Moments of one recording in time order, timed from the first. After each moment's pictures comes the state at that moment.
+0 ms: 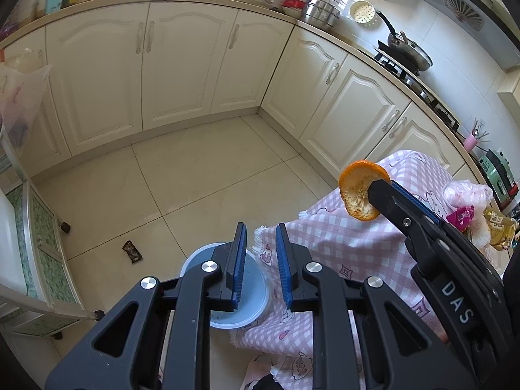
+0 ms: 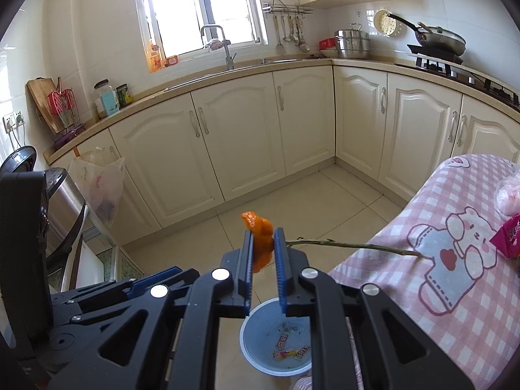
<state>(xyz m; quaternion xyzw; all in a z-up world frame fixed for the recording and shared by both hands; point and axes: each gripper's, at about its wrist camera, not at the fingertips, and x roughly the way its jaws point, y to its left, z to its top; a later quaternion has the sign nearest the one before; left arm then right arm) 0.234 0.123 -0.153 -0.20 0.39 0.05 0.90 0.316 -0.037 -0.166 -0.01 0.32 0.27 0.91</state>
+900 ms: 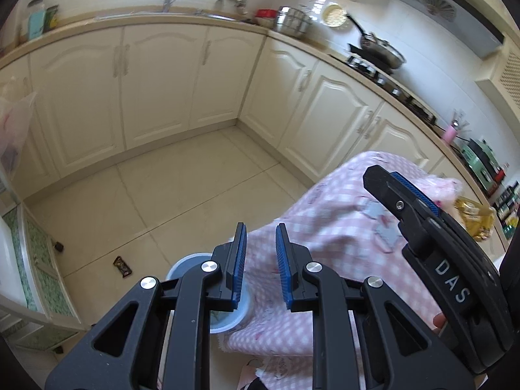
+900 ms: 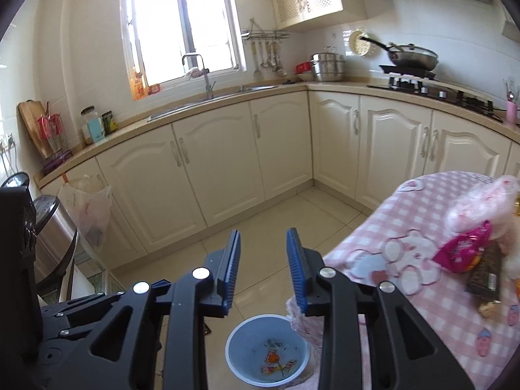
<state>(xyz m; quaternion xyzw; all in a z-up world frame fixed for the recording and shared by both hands) 0.226 0.071 -0.108 -0.17 0.37 0.00 0.91 0.299 -0.092 -0.126 0.02 0.27 0.22 0.94</state>
